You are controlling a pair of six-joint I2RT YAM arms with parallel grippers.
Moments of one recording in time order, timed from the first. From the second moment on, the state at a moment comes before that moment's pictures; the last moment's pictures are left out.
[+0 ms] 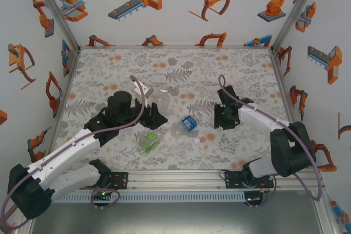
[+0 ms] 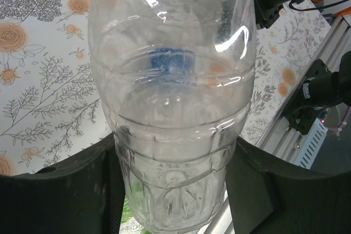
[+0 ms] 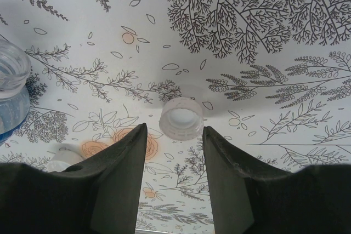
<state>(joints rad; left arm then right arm) -0.74 0.96 0.70 -0.17 0.29 -0.27 0.39 1.42 0.78 -0.60 -0.02 0.41</state>
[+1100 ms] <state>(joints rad) -0.74 0.96 0.70 -0.17 0.28 -0.27 0.39 1.46 0.80 -0.59 -0.02 0.41</state>
